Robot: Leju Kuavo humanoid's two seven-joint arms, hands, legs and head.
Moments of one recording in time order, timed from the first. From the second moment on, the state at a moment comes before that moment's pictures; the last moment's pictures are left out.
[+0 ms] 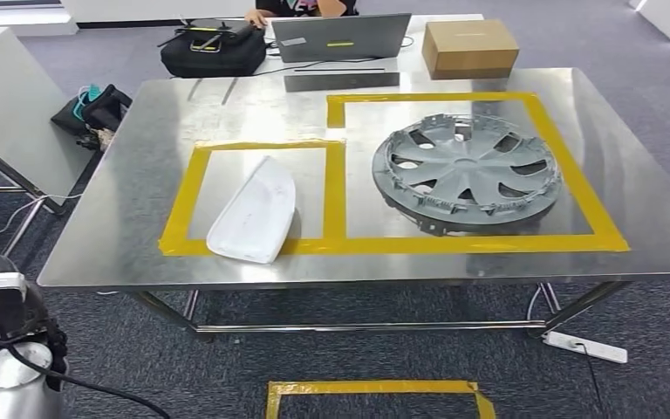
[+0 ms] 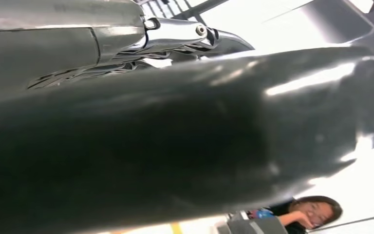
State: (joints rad) left arm 0.03 -0.05 0.21 -1.63 -0.24 0.36 -0.50; right arm 0.02 0.01 0.34 0.00 -0.22 -0.23 0.16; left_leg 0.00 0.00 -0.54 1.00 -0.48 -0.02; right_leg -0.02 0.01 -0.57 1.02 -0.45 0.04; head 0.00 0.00
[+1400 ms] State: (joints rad) left arm 0.05 -0.04 0.14 -1.75 -0.27 0.36 -0.51; right arm -0.01 -0.02 0.55 0.00 -0.30 -0.22 0.06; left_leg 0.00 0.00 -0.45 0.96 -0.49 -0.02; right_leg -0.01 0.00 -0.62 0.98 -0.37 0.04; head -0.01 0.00
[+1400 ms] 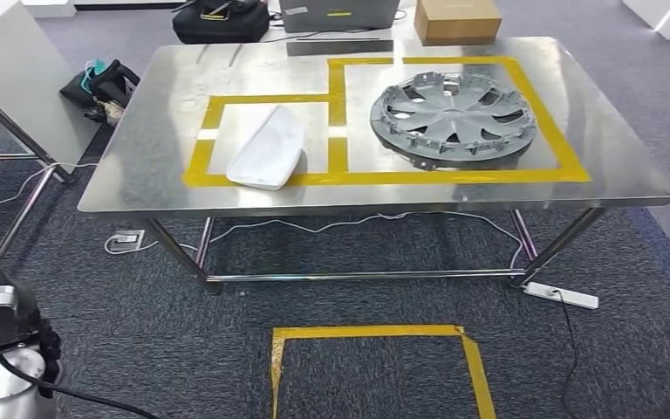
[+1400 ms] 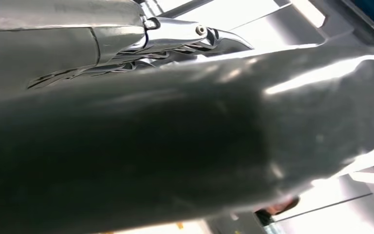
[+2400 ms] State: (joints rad) left arm 0.13 -0.03 0.08 -1.82 -0.29 0.36 -0.49; right arm -0.02 -0.01 0.65 0.00 -0.42 -0.25 0.01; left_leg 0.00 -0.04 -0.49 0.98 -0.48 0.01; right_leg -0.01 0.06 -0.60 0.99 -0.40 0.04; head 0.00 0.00
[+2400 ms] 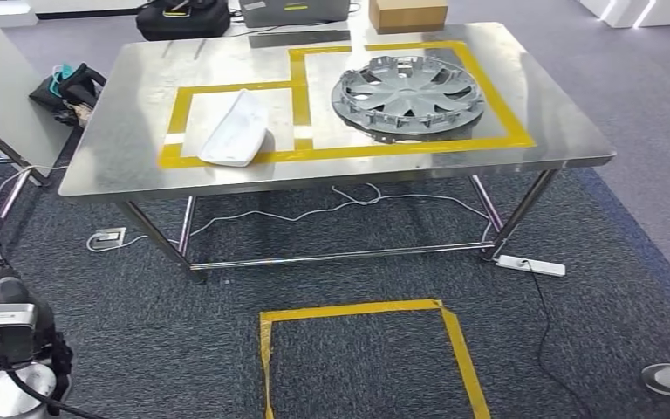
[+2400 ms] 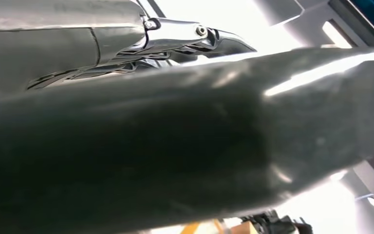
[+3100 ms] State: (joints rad) left arm 0.18 -0.04 0.07 -1.87 -0.28 0.38 -0.52; right arm -0.01 0.00 0.69 0.00 -0.46 -0.22 0.02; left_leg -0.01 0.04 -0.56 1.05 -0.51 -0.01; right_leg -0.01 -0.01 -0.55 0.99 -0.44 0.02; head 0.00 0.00
